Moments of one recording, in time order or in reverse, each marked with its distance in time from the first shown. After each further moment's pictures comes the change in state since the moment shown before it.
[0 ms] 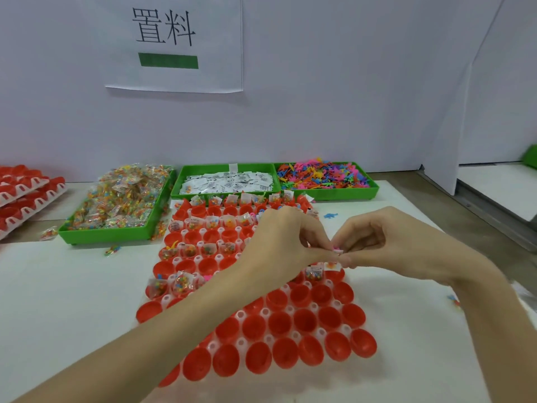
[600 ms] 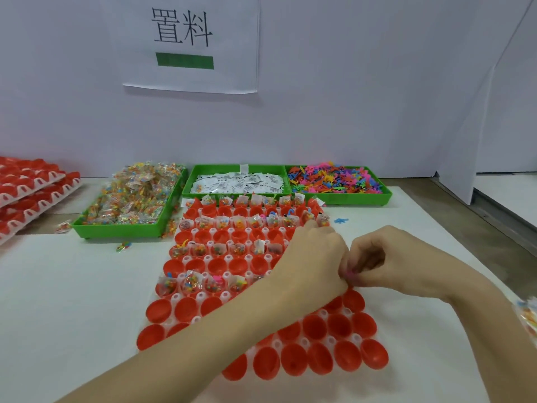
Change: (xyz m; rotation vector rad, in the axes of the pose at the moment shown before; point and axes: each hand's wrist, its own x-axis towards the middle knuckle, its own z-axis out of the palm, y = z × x) left_hand 0.010 0.010 0.031 0.499 -0.160 0.010; right_hand 0.012 0.012 0.008 -0.257 -0.001 0.106
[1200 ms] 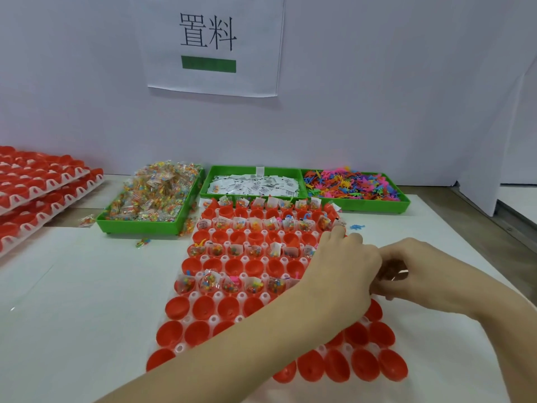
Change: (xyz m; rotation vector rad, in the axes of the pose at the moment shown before) left_hand -0.002 0.017 -0.003 0.274 -0.023 0.009; right_hand -0.003 -0.005 -0.001 -0.147 -0.040 0.010
